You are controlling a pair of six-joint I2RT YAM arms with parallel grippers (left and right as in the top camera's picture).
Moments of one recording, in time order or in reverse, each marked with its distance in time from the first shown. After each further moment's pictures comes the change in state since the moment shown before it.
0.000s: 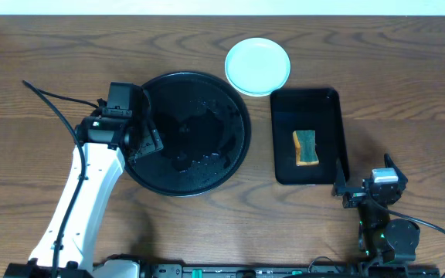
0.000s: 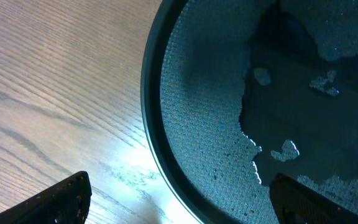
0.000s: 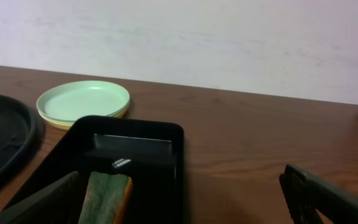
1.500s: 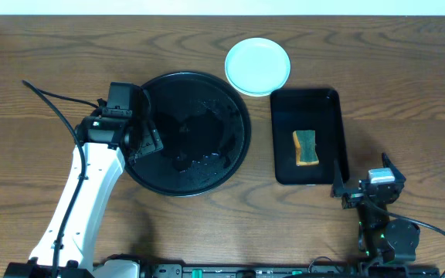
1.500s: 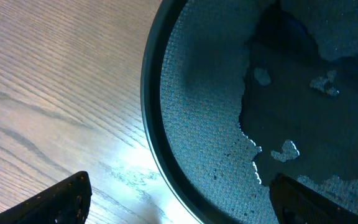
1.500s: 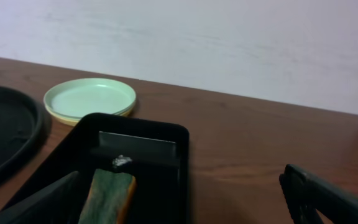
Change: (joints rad) left arm 0.000 0.003 0.000 0.001 0.000 0.000; right arm 0.000 0.000 0.000 0.002 -0.026 -0.029
